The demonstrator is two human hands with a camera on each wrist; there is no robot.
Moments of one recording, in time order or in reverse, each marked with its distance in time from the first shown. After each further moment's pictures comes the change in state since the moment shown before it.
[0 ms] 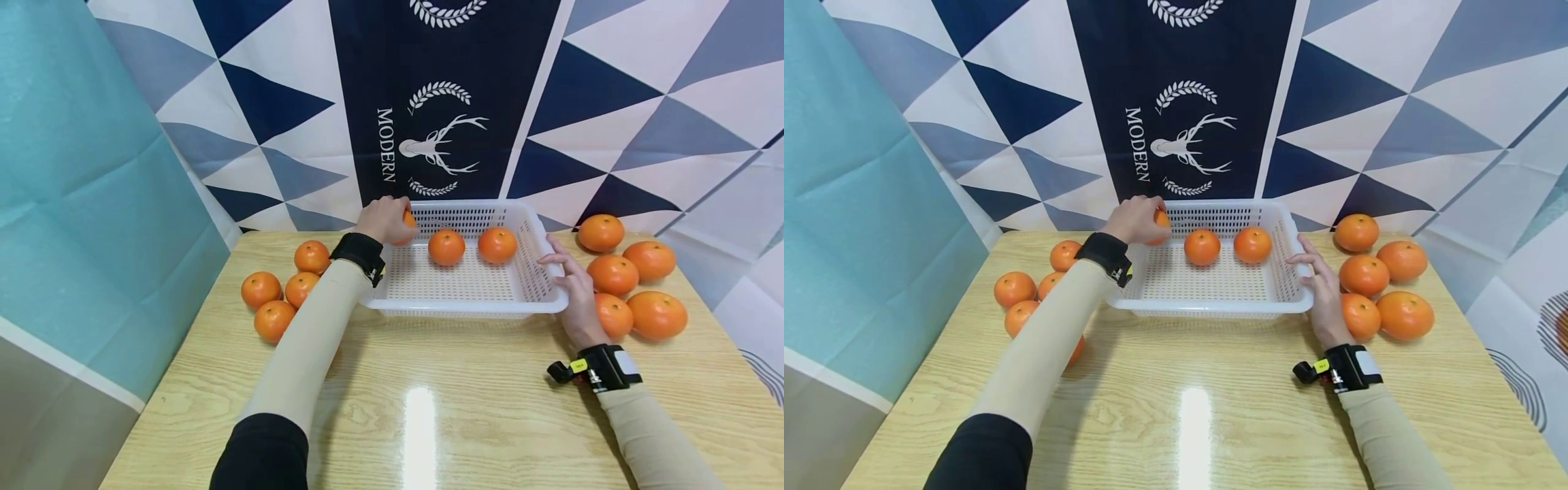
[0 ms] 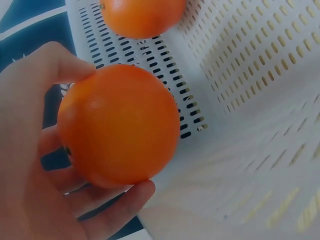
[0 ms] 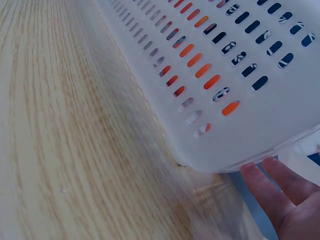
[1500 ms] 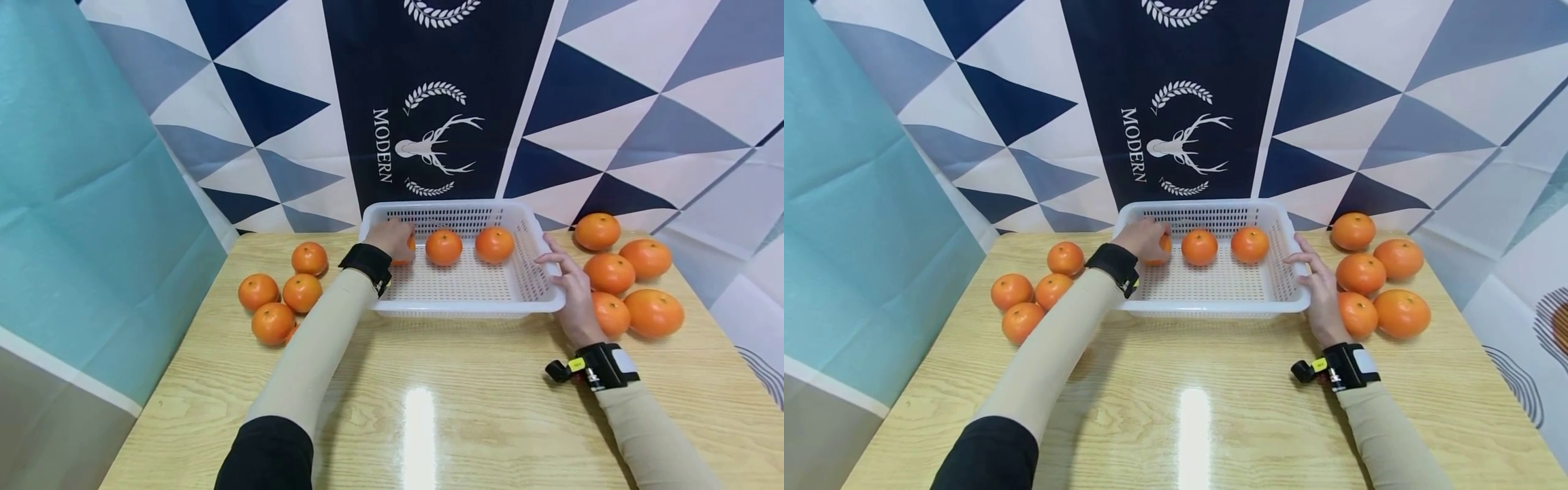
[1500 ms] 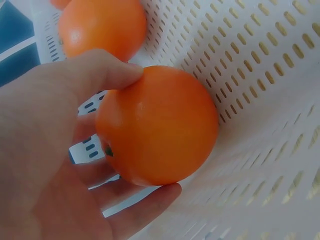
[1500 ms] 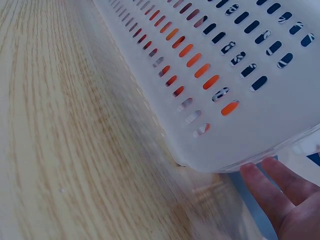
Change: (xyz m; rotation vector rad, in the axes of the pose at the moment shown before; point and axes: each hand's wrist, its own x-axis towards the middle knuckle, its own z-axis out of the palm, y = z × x) left_hand -0.023 0.021 0.017 0.107 -0.188 0.062; right_hand -0.002 0.000 0.001 -0.004 0.009 0.001
